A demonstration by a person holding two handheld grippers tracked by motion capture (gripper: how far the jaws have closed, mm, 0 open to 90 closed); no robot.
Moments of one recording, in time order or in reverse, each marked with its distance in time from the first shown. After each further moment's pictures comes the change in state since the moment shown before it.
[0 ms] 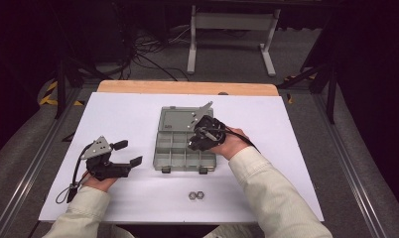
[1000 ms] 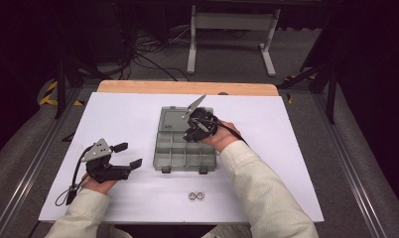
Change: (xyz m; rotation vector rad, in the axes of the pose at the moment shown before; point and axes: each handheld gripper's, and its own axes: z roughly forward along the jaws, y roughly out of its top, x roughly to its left) left arm -0.004 -0.005 -0.003 0.017 -0.003 -0.001; right arm -0.032 0.010 0.031 -0.005 -0.021 0.075
